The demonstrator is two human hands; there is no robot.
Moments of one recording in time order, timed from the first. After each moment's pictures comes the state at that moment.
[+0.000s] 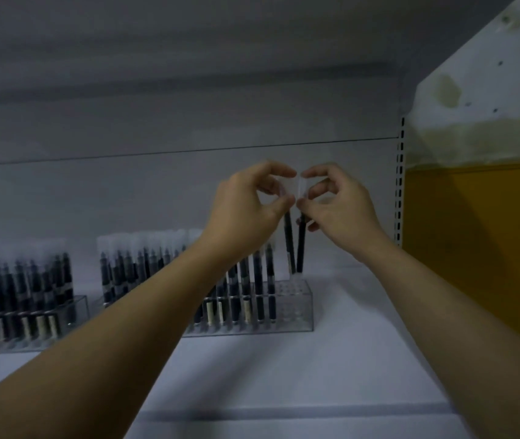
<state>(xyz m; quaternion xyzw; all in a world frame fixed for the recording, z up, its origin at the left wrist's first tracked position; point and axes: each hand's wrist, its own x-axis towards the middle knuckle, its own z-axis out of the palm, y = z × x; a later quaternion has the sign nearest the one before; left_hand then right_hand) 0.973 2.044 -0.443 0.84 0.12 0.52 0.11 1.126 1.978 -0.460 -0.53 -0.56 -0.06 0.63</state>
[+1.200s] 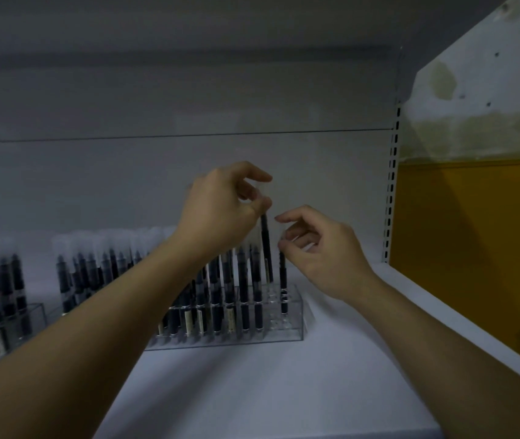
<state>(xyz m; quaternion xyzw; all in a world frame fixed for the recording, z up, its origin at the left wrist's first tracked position) 0.981 2.075 -0.444 0.85 0.20 0.48 0.10 1.131 1.985 -0.509 -0.55 -0.62 -0.08 0.56</state>
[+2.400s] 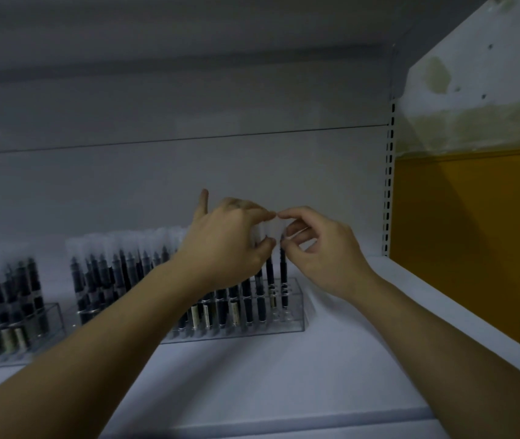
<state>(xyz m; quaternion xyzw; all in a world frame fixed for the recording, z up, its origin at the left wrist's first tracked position) 0.968 2.062 -0.467 0.92 0.23 0.30 -0.12 1.131 1.984 -0.516 -0.58 -0.61 -0.13 0.52</state>
